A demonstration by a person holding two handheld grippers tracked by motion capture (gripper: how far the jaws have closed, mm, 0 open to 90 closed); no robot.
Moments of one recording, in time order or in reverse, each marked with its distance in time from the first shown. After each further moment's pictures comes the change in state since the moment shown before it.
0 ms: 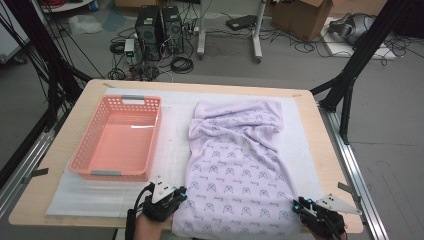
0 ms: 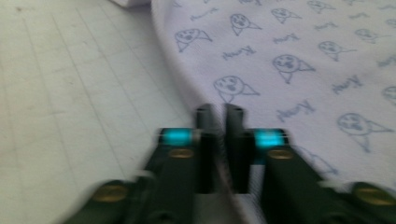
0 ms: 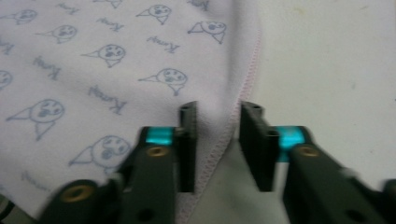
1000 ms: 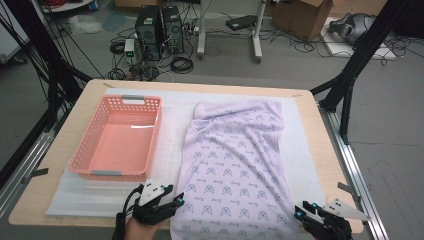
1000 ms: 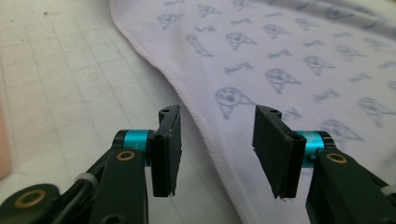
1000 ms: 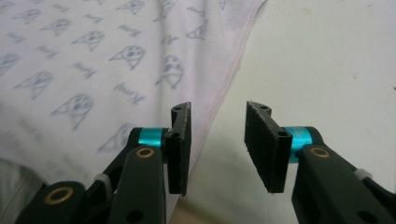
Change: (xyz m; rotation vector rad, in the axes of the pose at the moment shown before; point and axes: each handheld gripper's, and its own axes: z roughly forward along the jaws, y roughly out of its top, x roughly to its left) left arm 0.012 0.001 -0.015 -0.021 -0.016 -0.043; right arm 0.004 0.000 -0.015 -0.002 0.028 0.036
